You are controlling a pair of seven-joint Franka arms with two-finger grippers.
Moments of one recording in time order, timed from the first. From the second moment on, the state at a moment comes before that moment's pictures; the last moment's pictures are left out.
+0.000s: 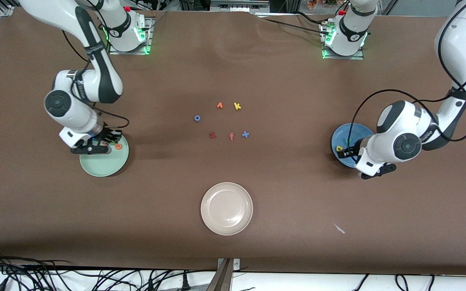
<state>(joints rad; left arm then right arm) 0.63 0.67 -0.85 -1.81 0.50 1.97 -0.74 0.45 0.32 -0.38 -2.20 0.07 2.46 -0.05</state>
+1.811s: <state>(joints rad) 0.14 0.41 -0.19 -1.27 0.02 1.50 -0.07 0.24 0.09 -0.10 -1.59 -0.05 1.56 0.00</state>
